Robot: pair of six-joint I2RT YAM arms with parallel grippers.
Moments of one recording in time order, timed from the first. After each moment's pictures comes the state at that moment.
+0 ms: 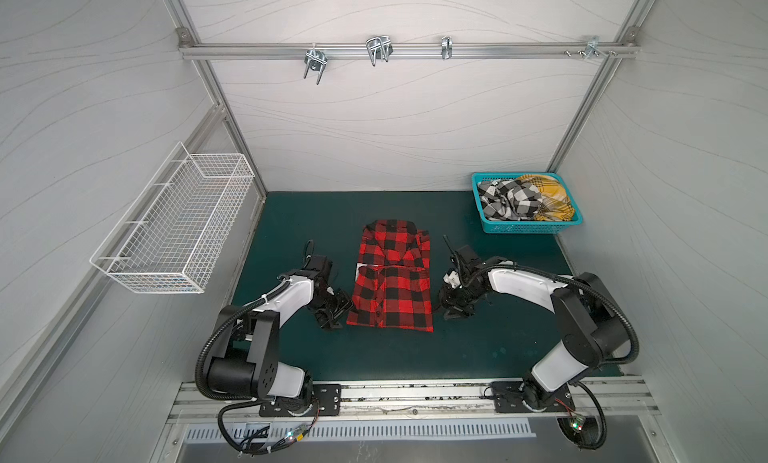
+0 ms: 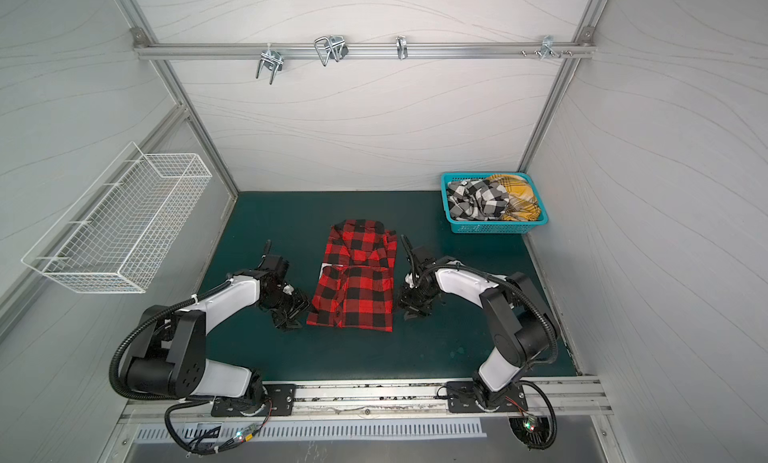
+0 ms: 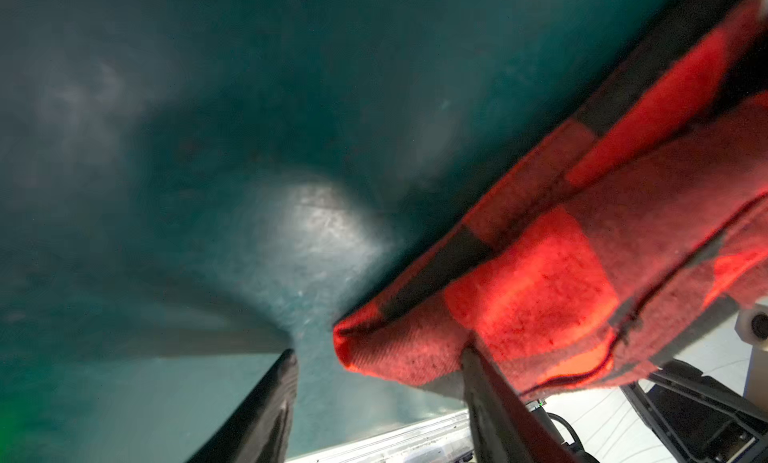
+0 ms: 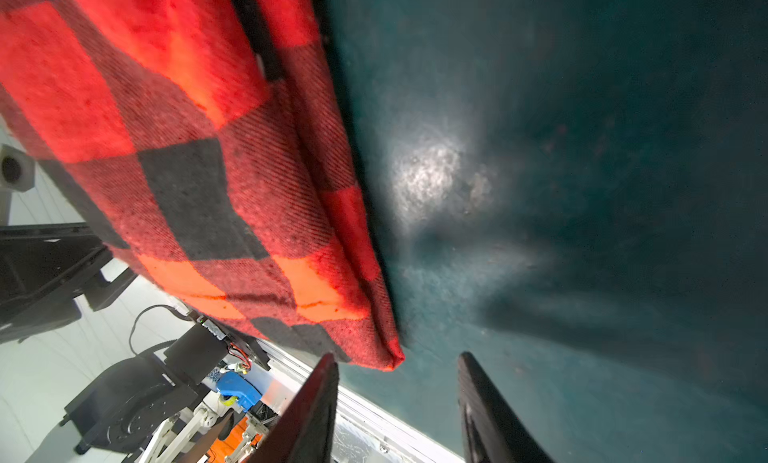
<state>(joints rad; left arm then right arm) -0.12 1.44 0.69 -0.76 0.46 -0.77 0.58 1.62 0.88 -0.64 -0.57 0.69</state>
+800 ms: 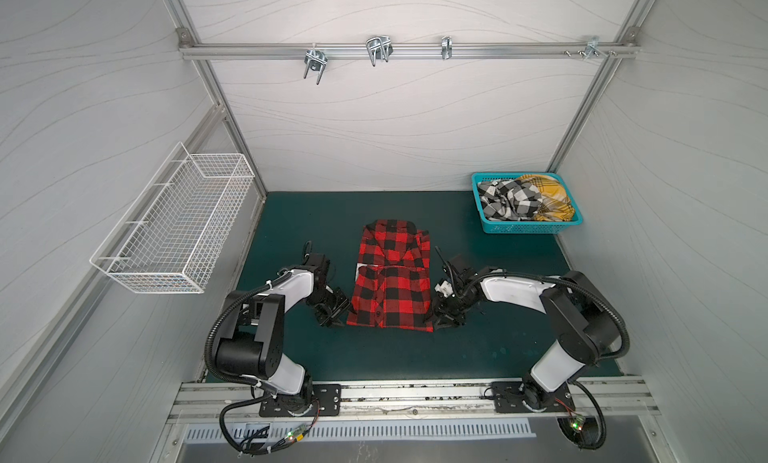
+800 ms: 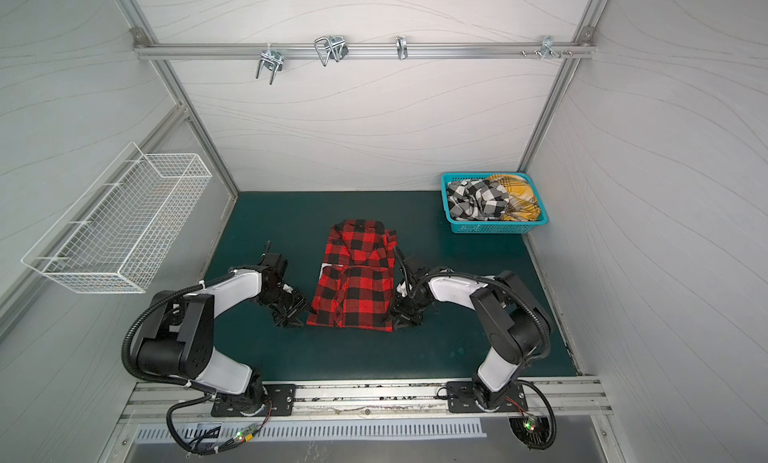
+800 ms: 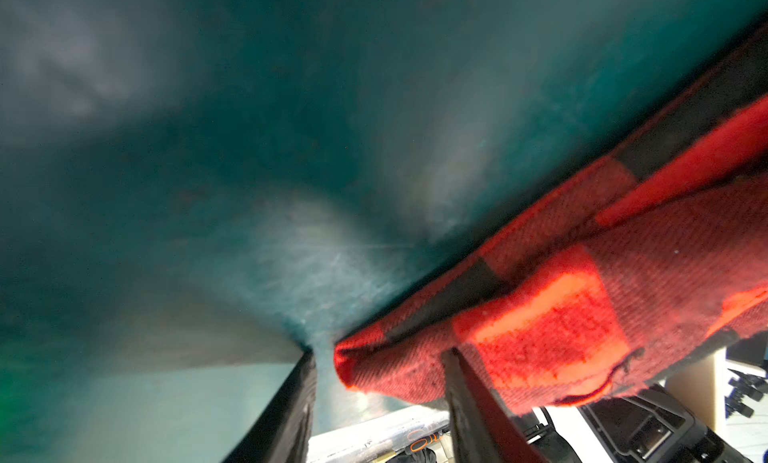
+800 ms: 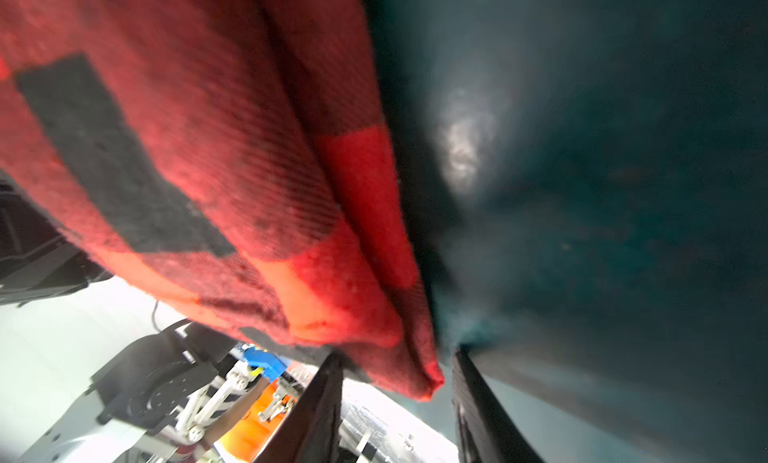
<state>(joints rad) -0.09 1.54 0.73 -0.79 0.52 -0.74 0.66 1.66 0.81 -0.48 -0.65 0.82</state>
